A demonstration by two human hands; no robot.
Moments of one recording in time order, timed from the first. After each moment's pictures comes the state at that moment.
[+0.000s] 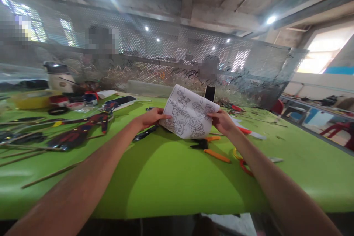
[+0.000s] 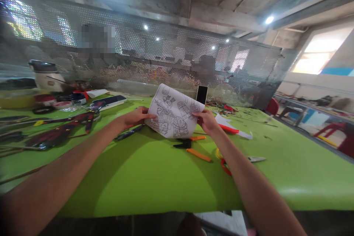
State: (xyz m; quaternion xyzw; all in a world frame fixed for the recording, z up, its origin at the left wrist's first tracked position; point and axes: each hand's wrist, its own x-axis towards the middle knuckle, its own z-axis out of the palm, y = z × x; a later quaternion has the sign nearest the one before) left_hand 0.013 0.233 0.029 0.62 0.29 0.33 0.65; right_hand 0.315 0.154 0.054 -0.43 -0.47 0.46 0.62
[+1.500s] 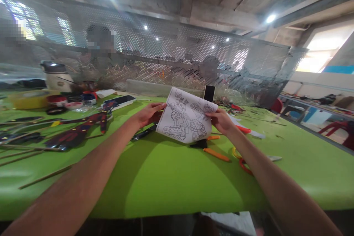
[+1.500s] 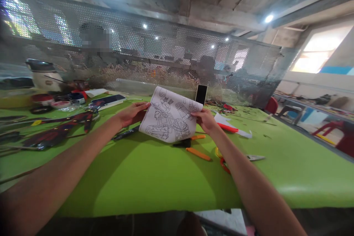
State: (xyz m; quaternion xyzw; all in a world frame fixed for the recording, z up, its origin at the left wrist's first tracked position) left_hand 0.008 0.241 0.027 0.54 0.22 0.43 0.69; right_hand 0.315 0.154 0.052 -0.45 -0.49 0.45 0.60
